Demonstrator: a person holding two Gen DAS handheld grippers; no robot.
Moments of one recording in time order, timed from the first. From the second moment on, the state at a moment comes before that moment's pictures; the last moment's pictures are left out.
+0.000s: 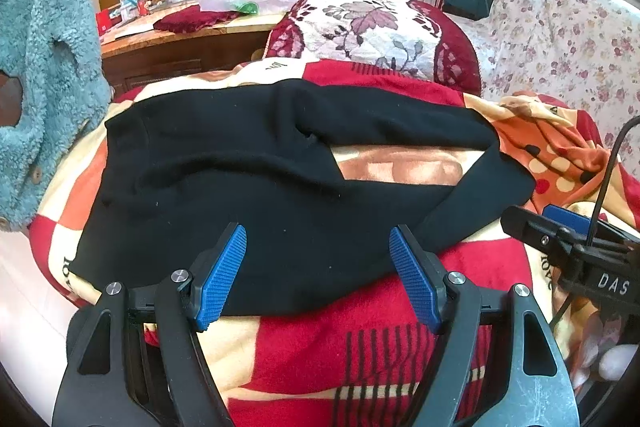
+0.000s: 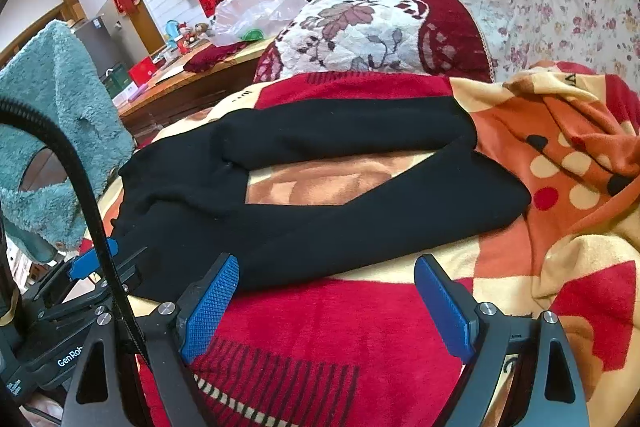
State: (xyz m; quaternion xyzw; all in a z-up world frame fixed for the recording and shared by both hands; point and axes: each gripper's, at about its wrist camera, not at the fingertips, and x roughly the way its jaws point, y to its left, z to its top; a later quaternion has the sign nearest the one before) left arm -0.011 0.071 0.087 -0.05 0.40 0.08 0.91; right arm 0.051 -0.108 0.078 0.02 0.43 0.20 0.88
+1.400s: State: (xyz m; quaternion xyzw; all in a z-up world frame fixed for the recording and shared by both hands) left arm 0.070 0.018 0.025 0.01 0.47 -0.03 0.88; right arm 0.237 -0.169 0.020 -0.02 0.51 0.17 0.84
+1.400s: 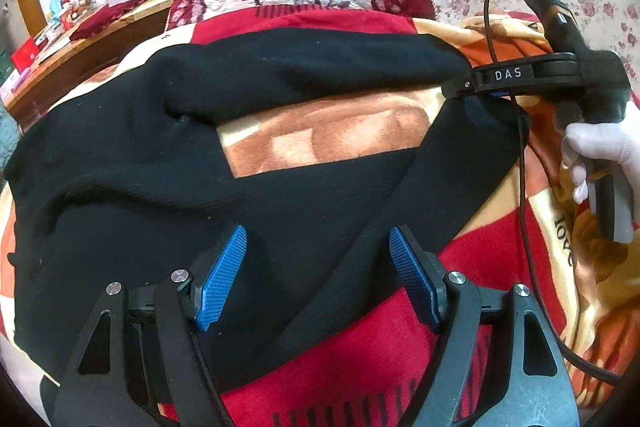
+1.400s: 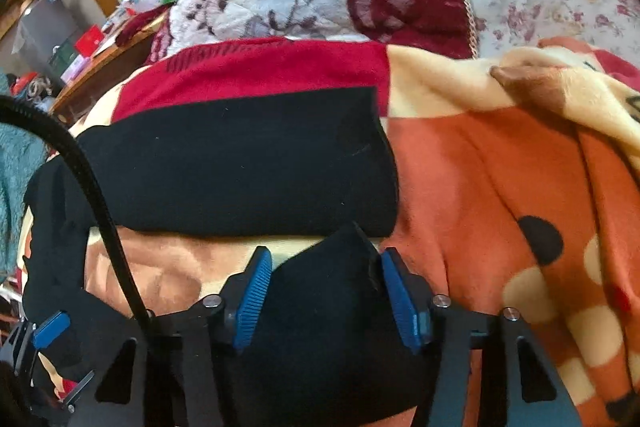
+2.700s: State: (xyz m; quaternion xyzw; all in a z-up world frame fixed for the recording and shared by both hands) left arm -0.010 0.019 0.047 0.00 0.47 -0.14 0.87; right arm 0.092 -0.251 0.104 0.06 0.49 0.15 0.86
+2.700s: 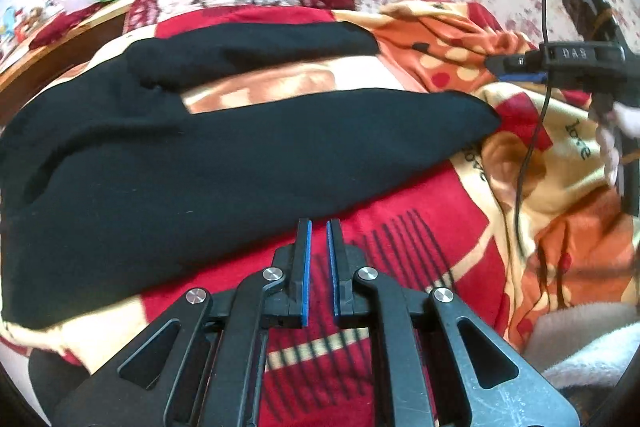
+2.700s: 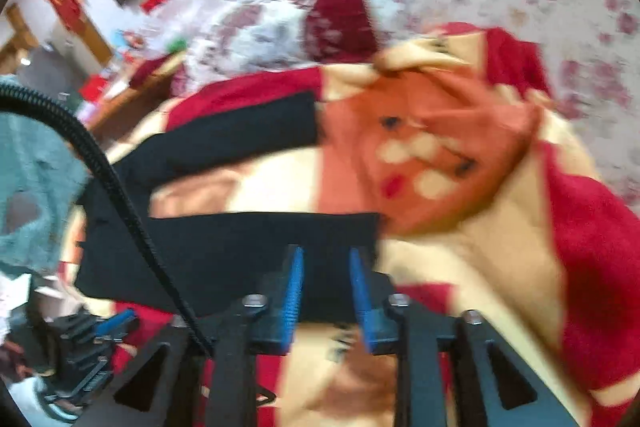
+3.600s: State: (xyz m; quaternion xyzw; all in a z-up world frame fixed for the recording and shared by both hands) left arm -0.019 0.163 0.054 -0.12 0.47 0.03 0.87; right arm 0.120 -0.132 0.058 0.06 0.52 0.28 0.81
